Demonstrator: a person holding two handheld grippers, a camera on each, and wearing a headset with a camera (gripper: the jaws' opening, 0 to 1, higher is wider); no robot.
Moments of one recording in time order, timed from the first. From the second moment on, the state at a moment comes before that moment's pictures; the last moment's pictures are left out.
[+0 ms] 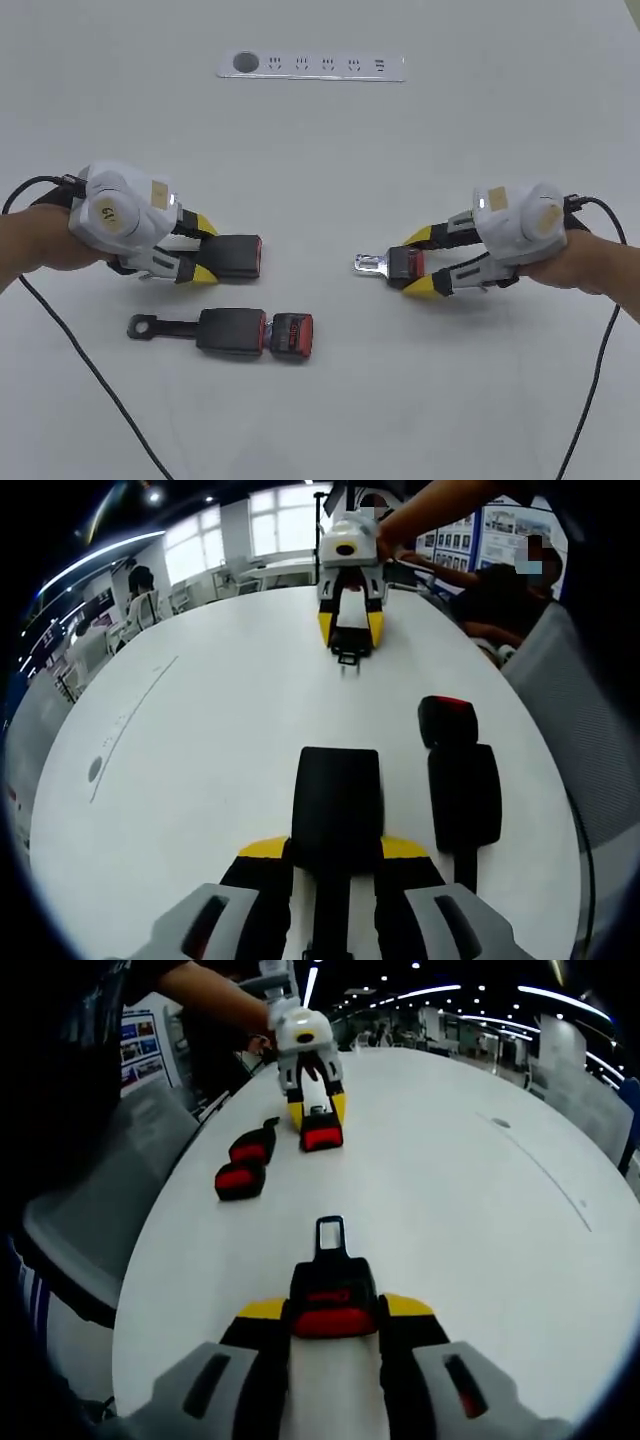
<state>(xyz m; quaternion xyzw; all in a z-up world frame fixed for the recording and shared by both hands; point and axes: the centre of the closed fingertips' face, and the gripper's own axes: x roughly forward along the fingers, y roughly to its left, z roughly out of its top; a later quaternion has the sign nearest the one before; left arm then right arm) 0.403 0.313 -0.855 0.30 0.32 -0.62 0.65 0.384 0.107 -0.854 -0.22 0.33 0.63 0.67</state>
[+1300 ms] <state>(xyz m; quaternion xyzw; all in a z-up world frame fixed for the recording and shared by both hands) 0.402 0.312 -0.855 0.32 0.33 -0.62 0.63 0.398 0.210 -0.858 -0.19 0.31 0.65 0.66</state>
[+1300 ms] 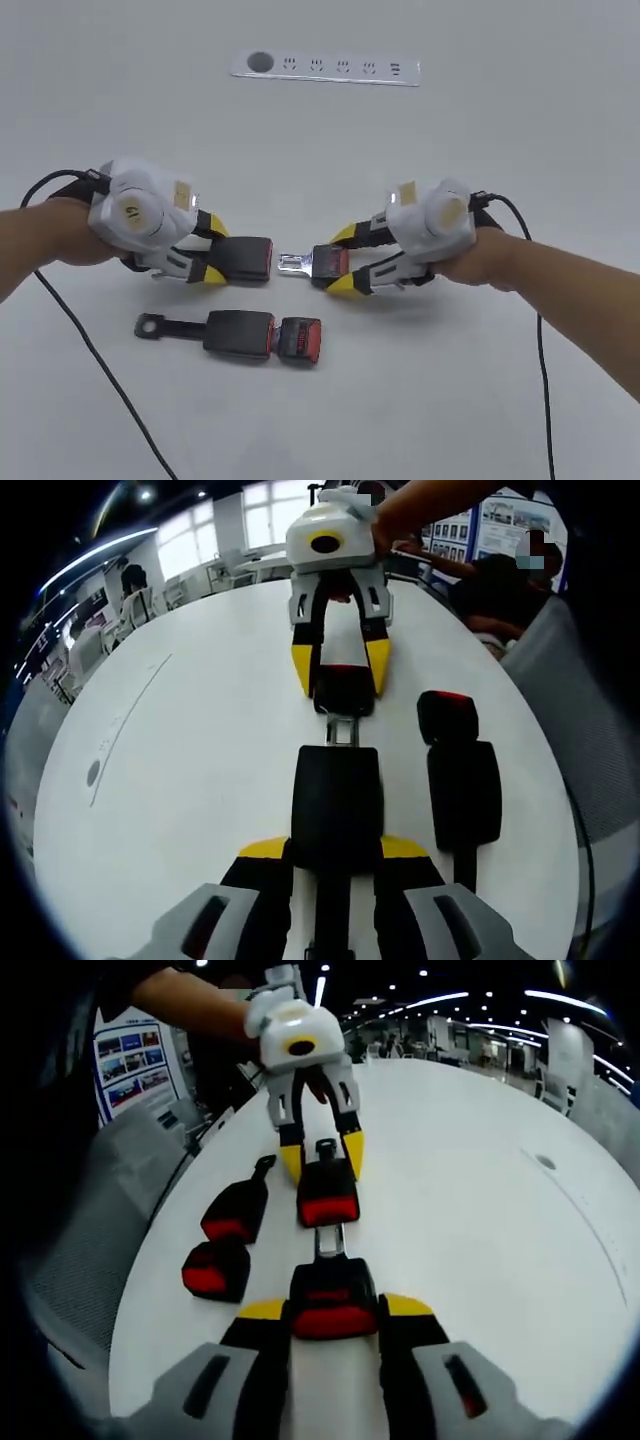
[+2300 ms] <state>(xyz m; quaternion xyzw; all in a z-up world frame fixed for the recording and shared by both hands) 0.405 0.307 -0.860 0.35 0.33 -0.63 0.62 0.401 0.244 -0.860 -0.21 0.34 0.64 0.66</state>
